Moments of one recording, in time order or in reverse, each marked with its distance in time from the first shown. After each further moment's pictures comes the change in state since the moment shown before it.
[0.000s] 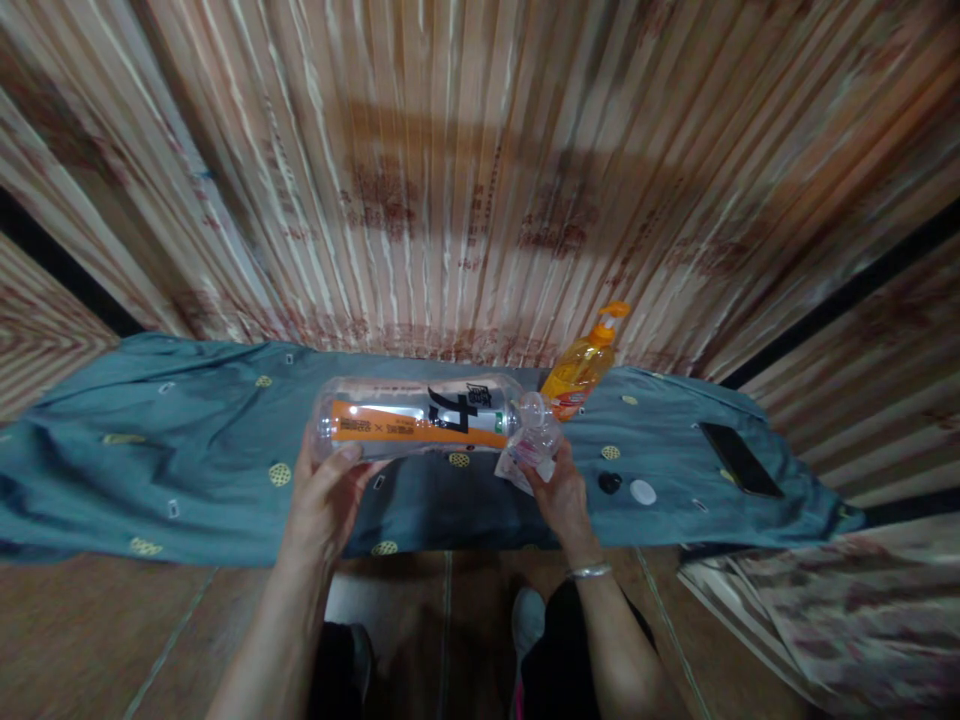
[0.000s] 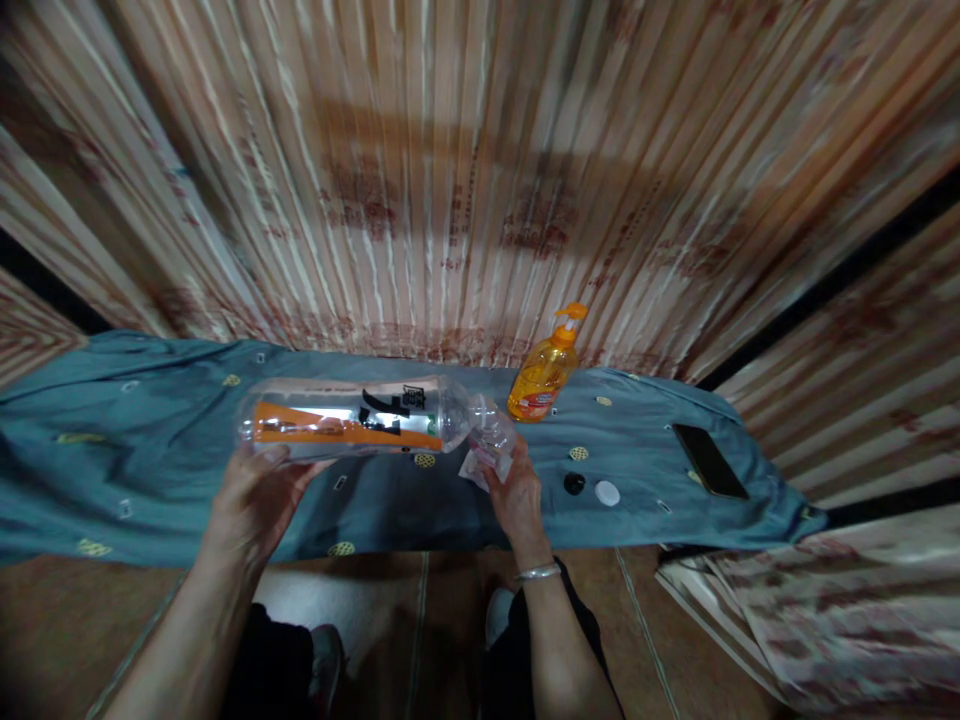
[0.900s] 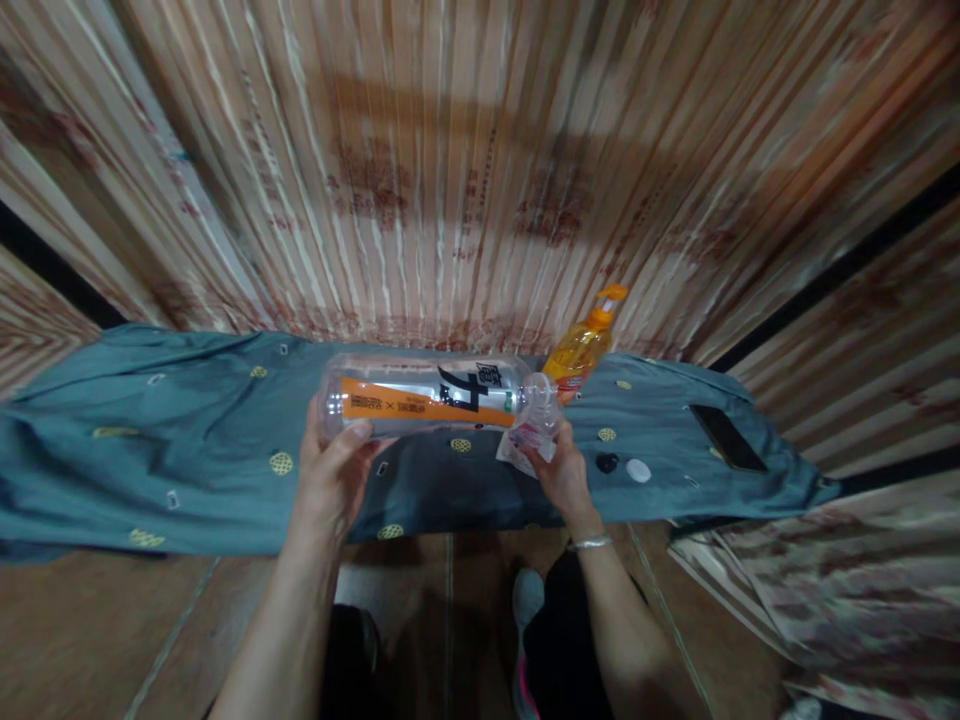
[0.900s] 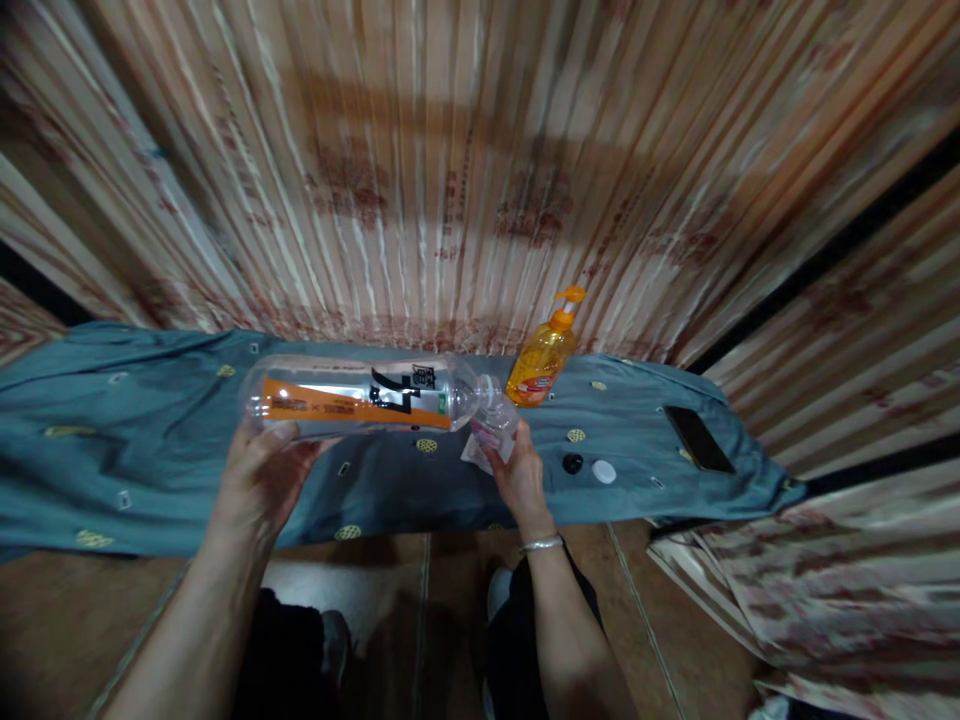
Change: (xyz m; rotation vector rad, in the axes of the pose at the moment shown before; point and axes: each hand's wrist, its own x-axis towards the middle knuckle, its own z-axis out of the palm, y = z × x) left_hand -0.001 0.003 0.013 -0.086 -0.054 0.058; right_hand 0.005 -0.008 -0.009 -0.005 -0.084 0.109
